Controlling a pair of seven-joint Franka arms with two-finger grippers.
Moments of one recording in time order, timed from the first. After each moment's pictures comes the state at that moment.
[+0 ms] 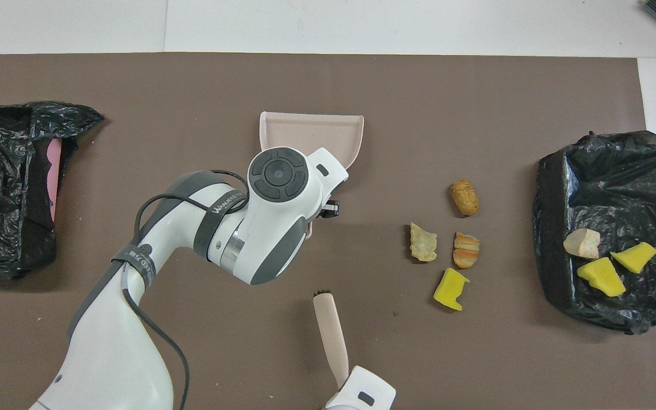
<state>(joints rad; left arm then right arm) -0.61 0.37 -0.04 -1.71 -0.04 2.09 -0.43 0.51 -0.36 0.35 -2.40 0.13 1.92 0.61</state>
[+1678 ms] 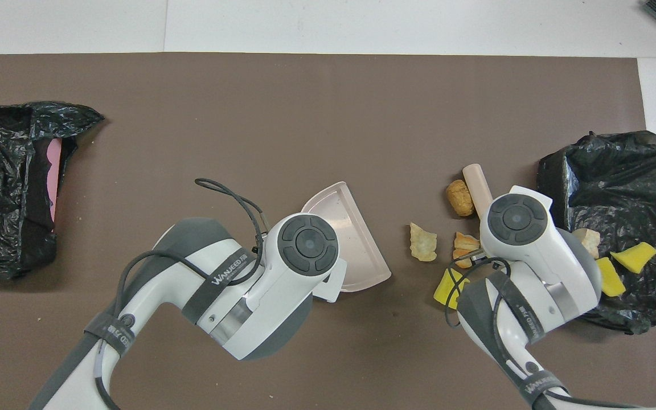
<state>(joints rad) -0.69 0.16 -0.05 -1.93 0.13 1.87 0.42 -0.12 0.05 0.36 -2.25 -0.38 2.06 0.21</state>
